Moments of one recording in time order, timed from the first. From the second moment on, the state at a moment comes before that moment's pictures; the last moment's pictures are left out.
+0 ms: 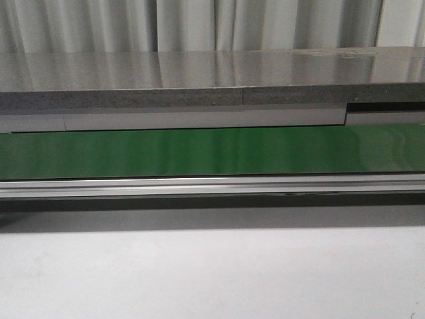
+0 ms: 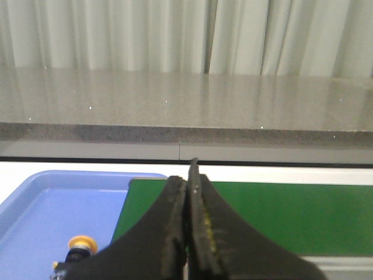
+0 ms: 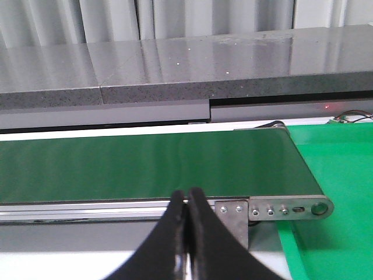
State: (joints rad) left arm 0.01 0.09 -0.26 -0.05 0.30 -0.01; right arm 0.04 0.01 0.03 0.05 0.07 0.02
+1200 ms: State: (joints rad) left arm 0.01 0.65 -0.56 -0.07 0.81 -0.01; right arm 0.04 0.01 0.03 0.05 0.07 0.02
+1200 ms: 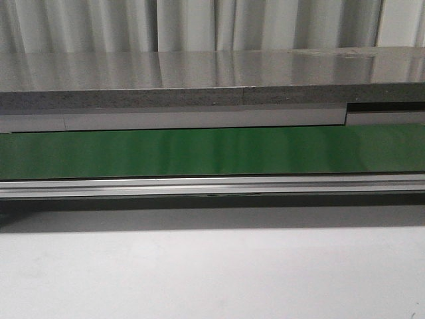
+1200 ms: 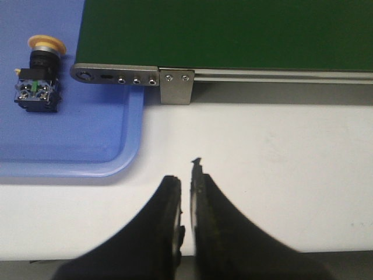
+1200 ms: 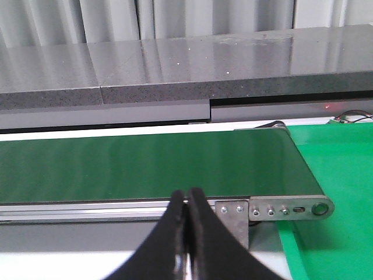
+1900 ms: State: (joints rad) left arm 0.01 0.65 -0.59 -0.09 0.86 -0.01; right arm 0.04 0.01 0.03 0.05 0.07 0.02
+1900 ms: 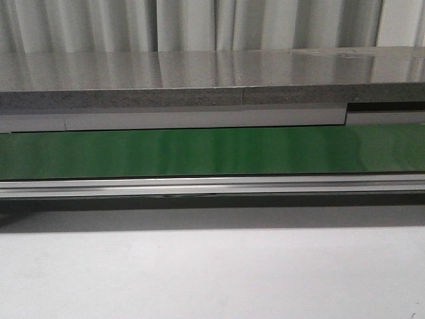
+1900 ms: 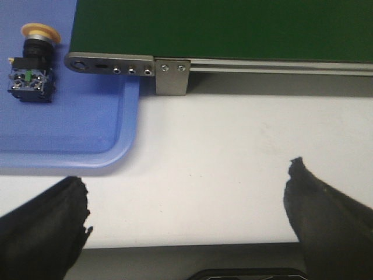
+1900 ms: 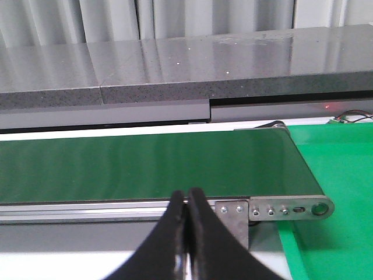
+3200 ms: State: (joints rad) left arm 0.42 1.69 -1.20 -0.03 0.87 -0.01; right arm 0.04 0.01 0.03 0.05 0.07 0.02
